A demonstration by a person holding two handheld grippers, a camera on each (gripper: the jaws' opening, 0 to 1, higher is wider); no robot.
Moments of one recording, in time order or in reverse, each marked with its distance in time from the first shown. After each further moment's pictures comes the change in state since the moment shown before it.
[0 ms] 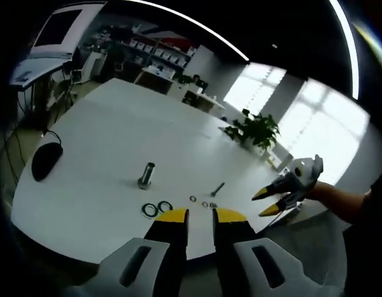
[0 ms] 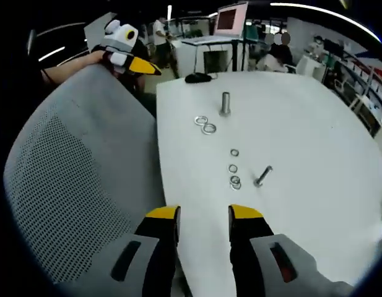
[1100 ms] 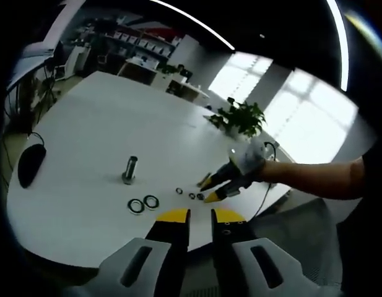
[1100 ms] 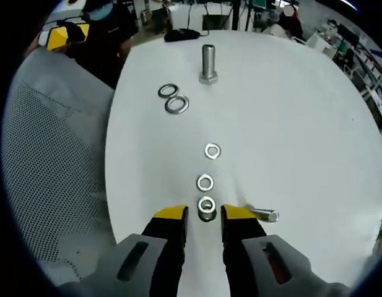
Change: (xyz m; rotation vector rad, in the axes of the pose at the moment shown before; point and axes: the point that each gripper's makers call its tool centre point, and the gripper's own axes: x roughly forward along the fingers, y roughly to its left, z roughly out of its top) left arm 0.011 -0.017 -0.010 0.051 0.102 -0.114; right arm 0.089 -0.050 0.004 0.034 0.223 -0.018
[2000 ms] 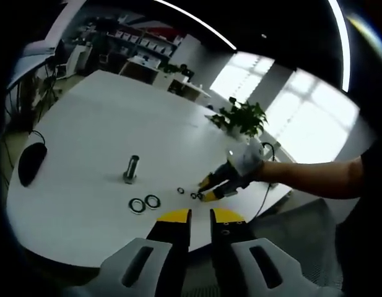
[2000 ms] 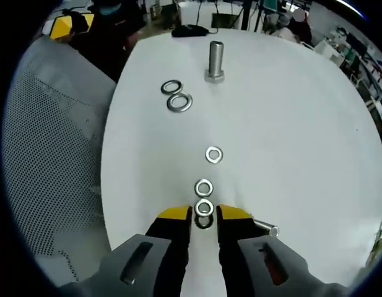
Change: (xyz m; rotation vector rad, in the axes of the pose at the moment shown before) left arm 0.001 0.003 0.000 -0.008 -0.003 0.012; right arm 0.006 0.000 0.004 -0.067 0.005 0.006
